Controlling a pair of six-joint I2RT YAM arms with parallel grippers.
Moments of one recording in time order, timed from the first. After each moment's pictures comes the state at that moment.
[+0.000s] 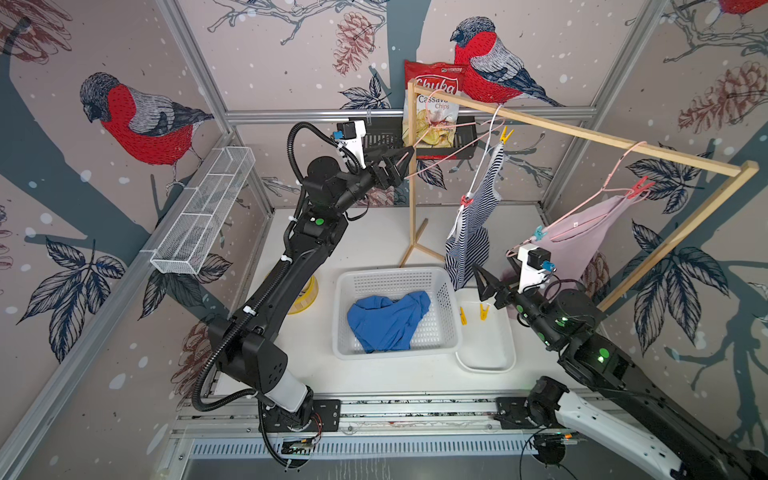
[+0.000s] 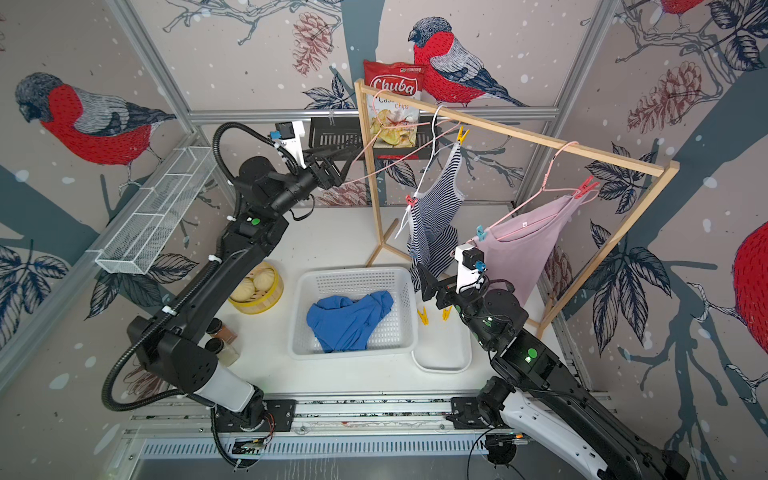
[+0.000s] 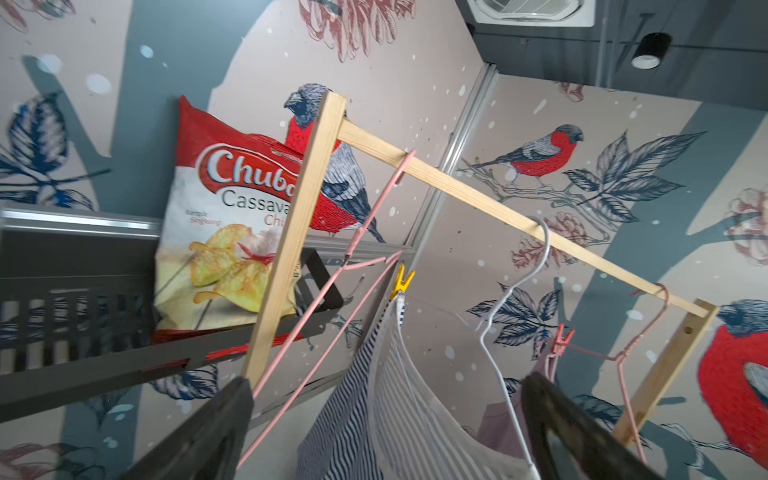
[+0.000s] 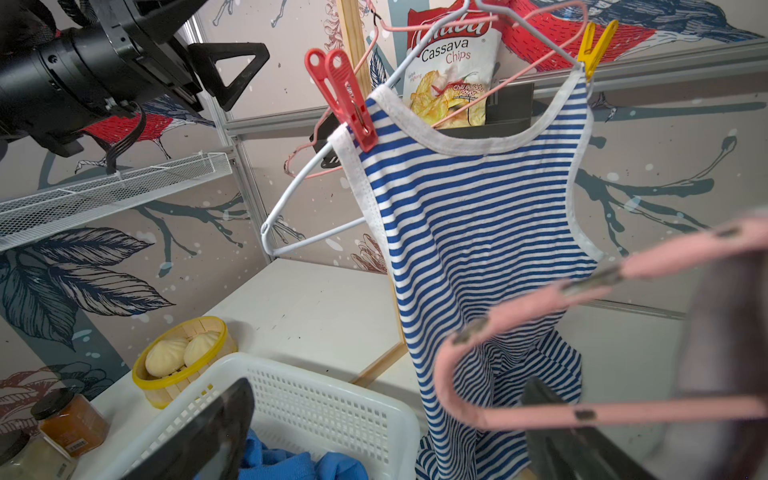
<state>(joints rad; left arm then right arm) -0.40 1.56 1.66 0.15 0.35 -0.48 0.79 0.59 0.73 -0.13 0.28 0.10</state>
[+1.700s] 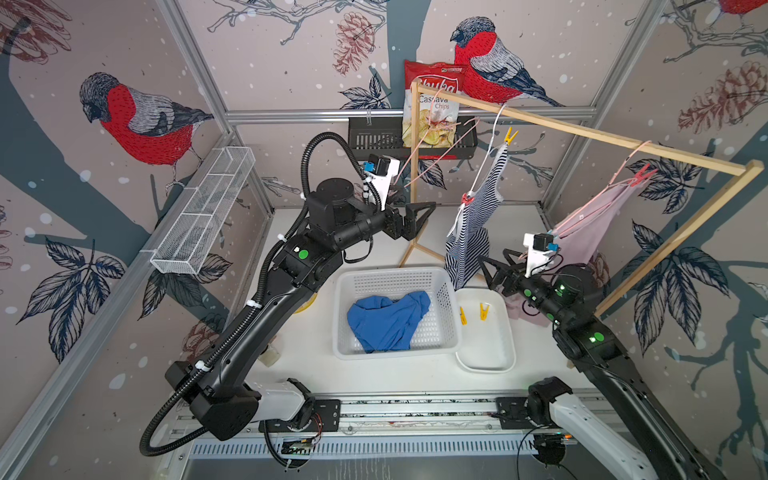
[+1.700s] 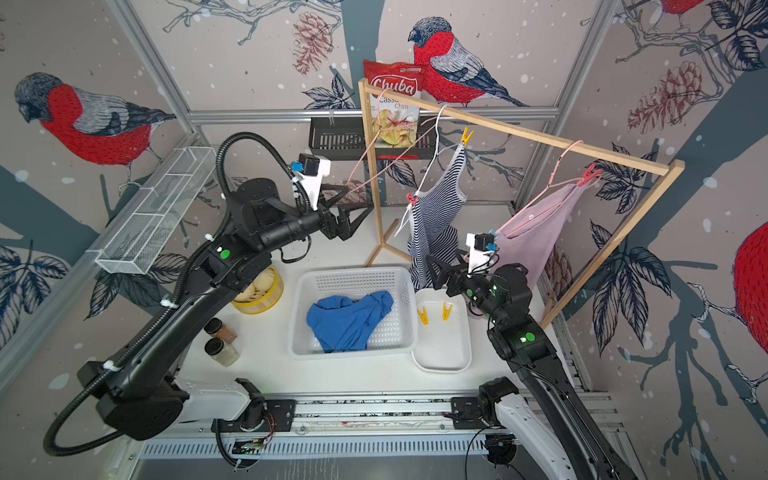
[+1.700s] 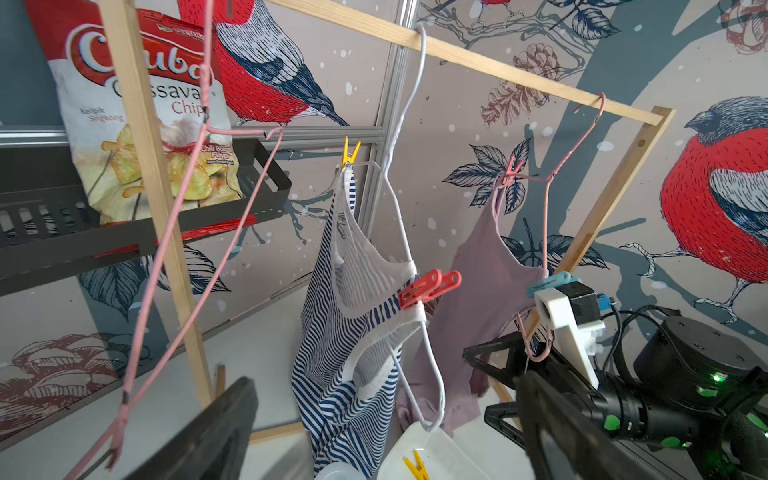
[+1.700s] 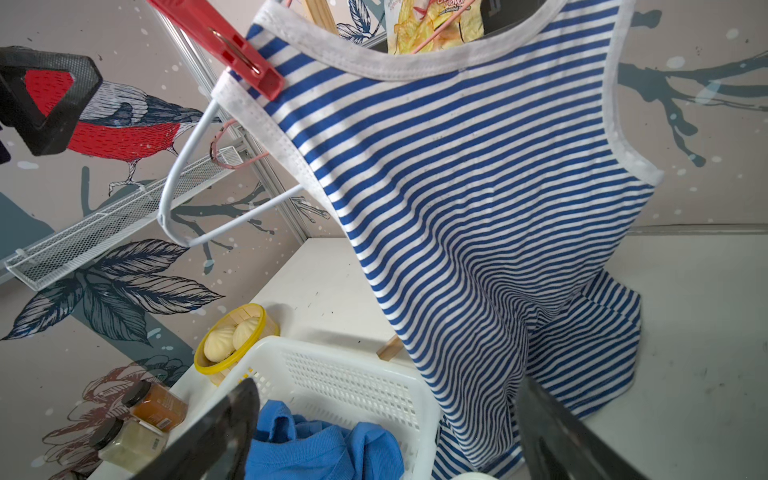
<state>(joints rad) -0.68 1.35 1.63 -0.34 0.28 -0.20 0.36 0.68 0.72 -0.15 -0.25 0.32</state>
